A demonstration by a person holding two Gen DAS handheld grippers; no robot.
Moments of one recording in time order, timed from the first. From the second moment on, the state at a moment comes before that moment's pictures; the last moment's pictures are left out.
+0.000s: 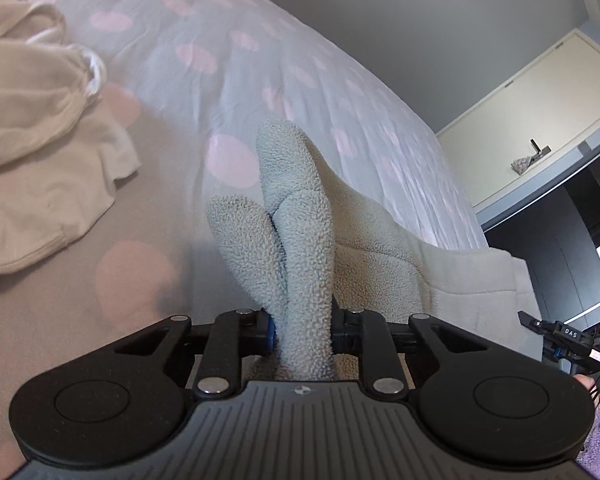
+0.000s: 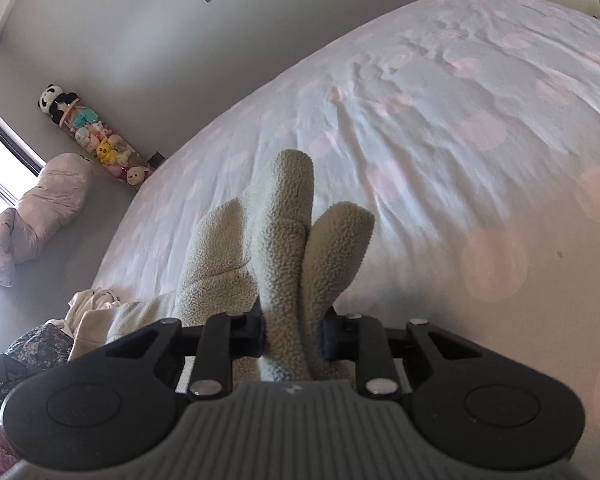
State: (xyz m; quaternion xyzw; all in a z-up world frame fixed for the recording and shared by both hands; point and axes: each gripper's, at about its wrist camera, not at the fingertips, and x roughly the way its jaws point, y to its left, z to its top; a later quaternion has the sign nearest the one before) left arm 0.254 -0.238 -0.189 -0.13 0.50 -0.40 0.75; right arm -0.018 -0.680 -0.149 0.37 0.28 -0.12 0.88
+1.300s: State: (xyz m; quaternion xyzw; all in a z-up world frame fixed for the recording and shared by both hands) left arm -0.014 -0.727 -0.245 -0.11 0.59 -0.60 0.53; right arm -0.352 -1.039 -0.028 0.30 0.29 -0.36 0.83
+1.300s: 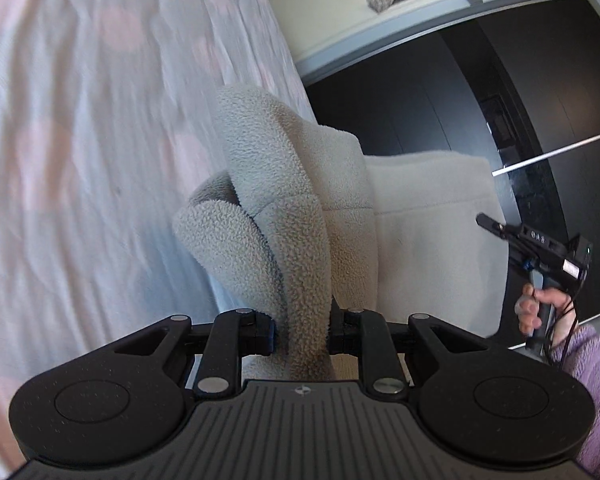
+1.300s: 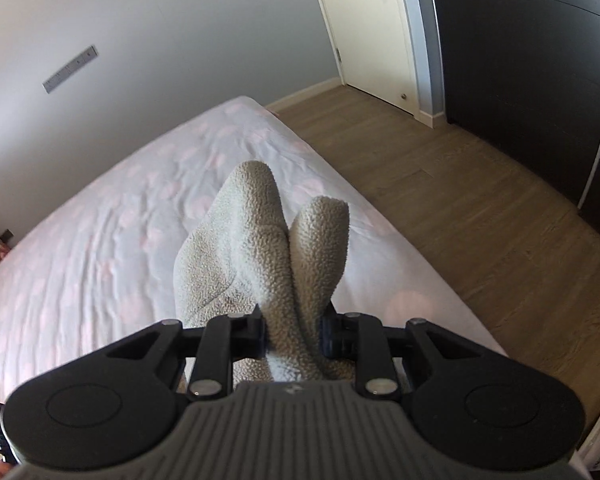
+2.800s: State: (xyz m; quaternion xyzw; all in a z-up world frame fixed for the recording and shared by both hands) left arm -0.024 -0.740 -0.270 0.00 0.60 -0.57 0.57; right arm -0.584 -1.010 -0.243 0.52 0.08 -0.56 0.64
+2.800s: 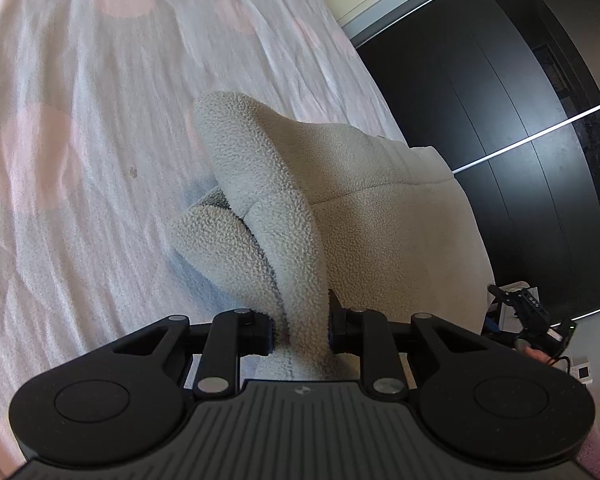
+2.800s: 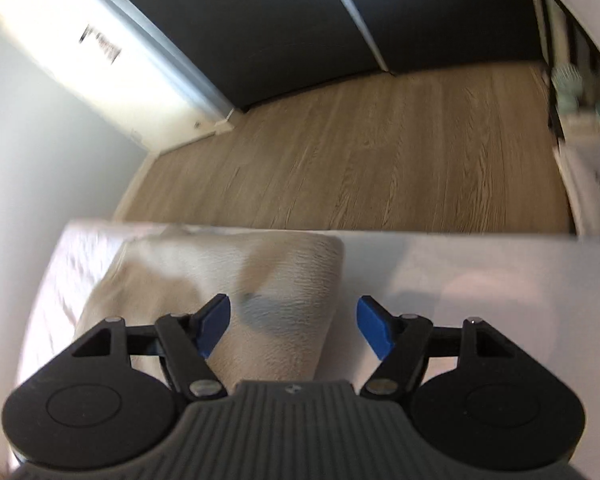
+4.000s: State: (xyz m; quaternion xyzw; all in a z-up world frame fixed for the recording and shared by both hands) left arm -0.009 -0.690 -0.254 0.01 0.58 -0.57 0.58; right arm -0.564 -0.989 -0.189 0.39 0.18 -0.62 0.65
